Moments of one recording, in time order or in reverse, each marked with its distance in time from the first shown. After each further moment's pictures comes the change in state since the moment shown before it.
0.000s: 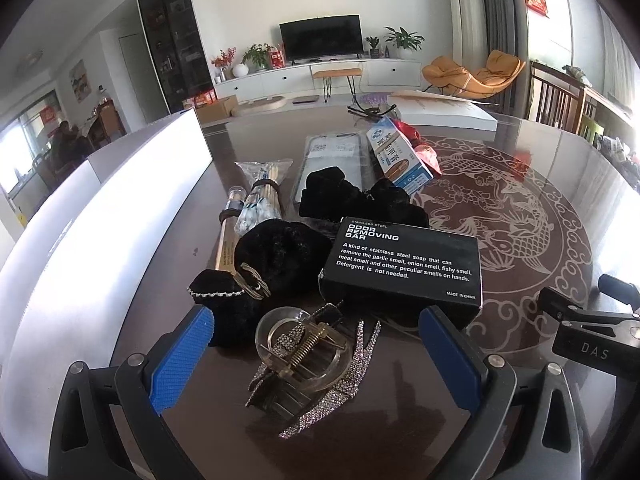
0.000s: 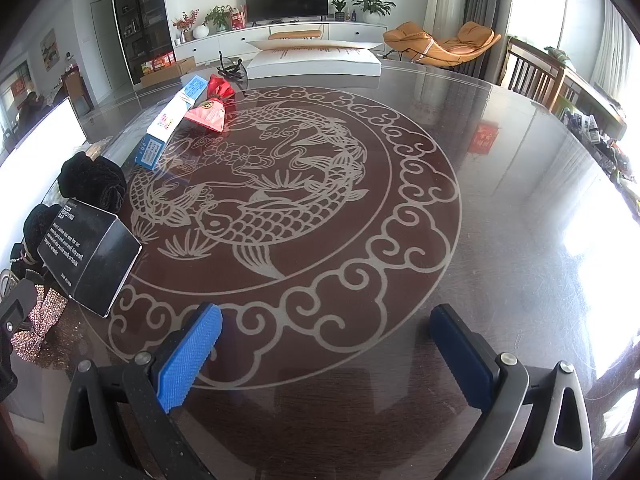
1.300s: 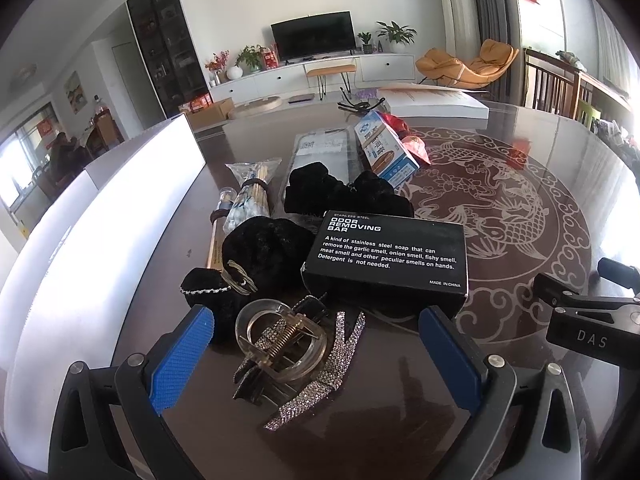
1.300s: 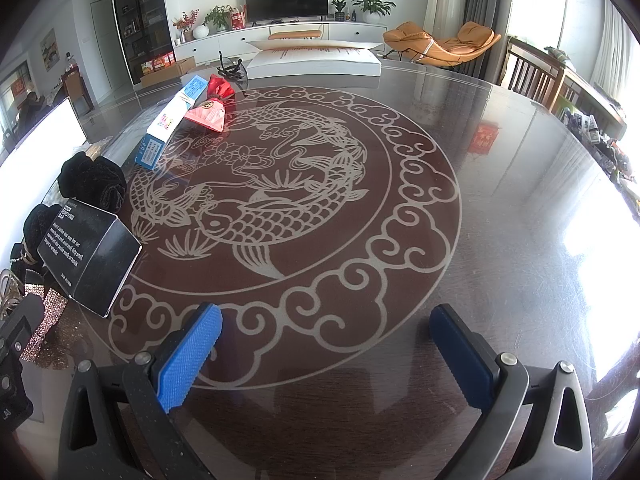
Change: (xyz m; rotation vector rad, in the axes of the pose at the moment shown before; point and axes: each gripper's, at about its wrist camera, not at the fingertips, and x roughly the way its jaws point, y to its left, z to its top) left arm -0.005 -0.014 -0.005 0.045 0.010 0.011; right arm 0.000 0.000 0.000 0.000 0.000 0.000
